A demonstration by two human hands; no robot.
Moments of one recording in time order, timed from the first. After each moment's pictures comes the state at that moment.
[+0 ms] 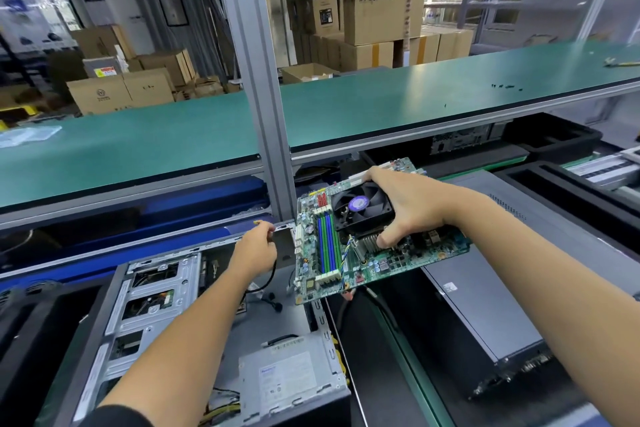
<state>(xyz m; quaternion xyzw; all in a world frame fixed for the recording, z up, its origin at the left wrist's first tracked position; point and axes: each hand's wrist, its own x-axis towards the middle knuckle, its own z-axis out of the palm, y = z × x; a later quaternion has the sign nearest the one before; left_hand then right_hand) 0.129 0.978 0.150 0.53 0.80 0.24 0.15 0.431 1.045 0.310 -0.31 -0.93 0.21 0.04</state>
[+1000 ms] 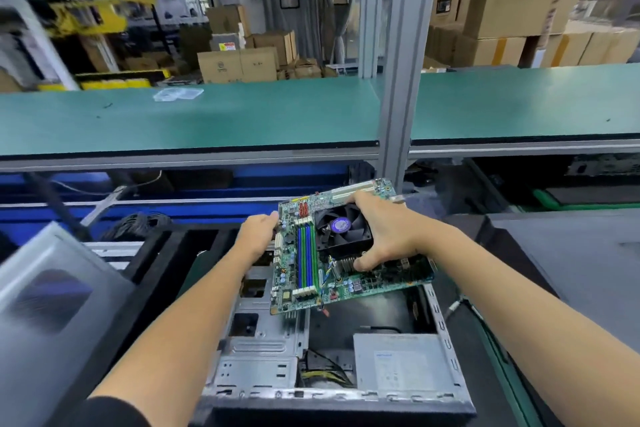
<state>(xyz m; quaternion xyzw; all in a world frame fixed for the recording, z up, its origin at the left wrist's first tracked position) -0.019 0.842 0.176 0.30 0.84 0.42 0.18 0.222 0.967 0.260 -0.17 -0.96 0.22 0.01</state>
